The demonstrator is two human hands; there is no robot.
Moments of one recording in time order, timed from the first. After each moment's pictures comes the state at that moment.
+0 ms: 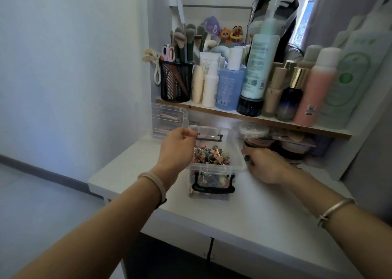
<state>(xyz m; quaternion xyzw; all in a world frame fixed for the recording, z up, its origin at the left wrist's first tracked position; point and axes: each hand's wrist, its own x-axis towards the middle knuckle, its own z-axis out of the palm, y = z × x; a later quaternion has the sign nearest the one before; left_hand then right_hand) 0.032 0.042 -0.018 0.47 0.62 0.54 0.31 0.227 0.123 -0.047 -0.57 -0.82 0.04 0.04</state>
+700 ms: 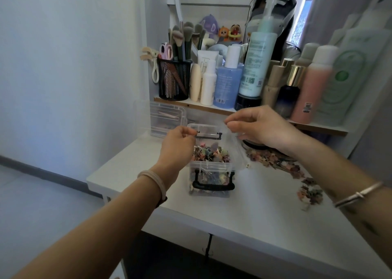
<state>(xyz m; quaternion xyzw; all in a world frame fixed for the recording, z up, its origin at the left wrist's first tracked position) 0.033 0.042 -0.021 0.47 0.61 0.54 0.34 0.197 0.086 0.032 -0.42 -0.80 0.29 0.30</state>
